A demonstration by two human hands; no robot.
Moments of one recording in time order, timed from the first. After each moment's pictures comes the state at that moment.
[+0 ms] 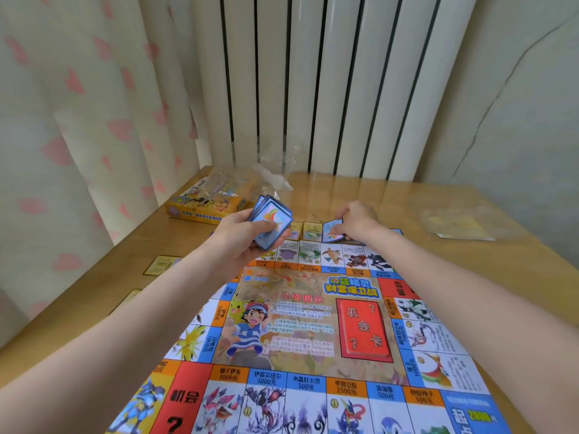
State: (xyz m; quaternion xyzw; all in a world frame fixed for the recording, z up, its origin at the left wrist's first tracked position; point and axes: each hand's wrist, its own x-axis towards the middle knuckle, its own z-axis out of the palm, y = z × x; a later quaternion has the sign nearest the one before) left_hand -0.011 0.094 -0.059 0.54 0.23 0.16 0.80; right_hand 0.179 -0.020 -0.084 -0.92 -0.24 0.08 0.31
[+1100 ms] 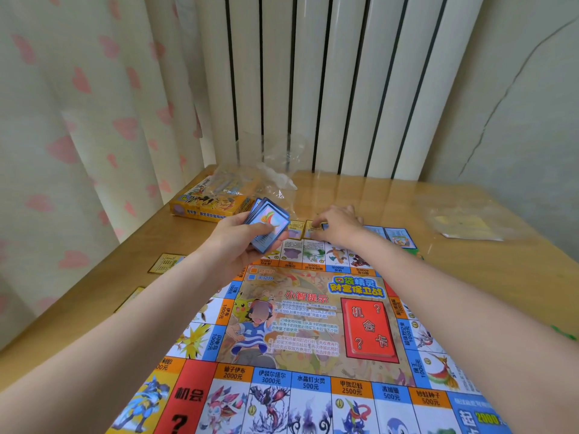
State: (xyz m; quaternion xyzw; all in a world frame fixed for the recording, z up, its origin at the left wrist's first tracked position) left_hand -0.019 0.097 -0.062 0.53 0.25 0.17 0.79; right_hand 0.157 0.005 -0.091 -0.93 -0.36 0.04 0.12
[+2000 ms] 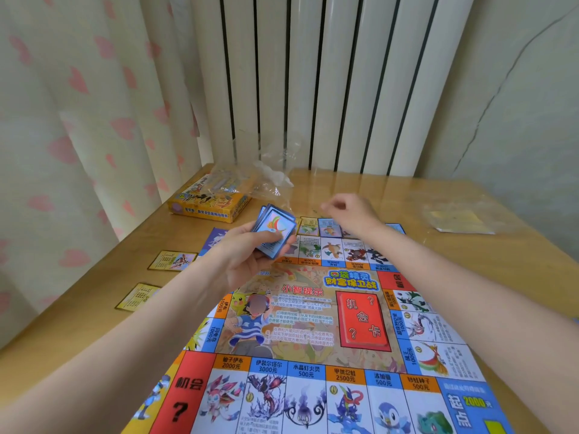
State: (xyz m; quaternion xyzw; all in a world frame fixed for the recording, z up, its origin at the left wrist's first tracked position) left_hand -0.021 0.086 -0.073 0.50 0.22 0.11 0.83; right_hand 0.146 -0.027 -0.072 -0.87 -0.33 0.06 0.37
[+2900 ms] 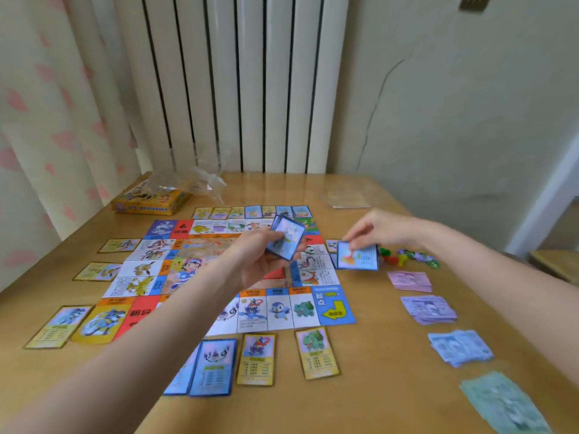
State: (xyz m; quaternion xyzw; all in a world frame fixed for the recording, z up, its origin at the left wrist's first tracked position) left_hand -0.057 -0.077 -0.049 0.52 0.16 0.00 0.84; right_hand 0.073 -0.266 -0.022 -0.89 -0.31 0.19 0.26
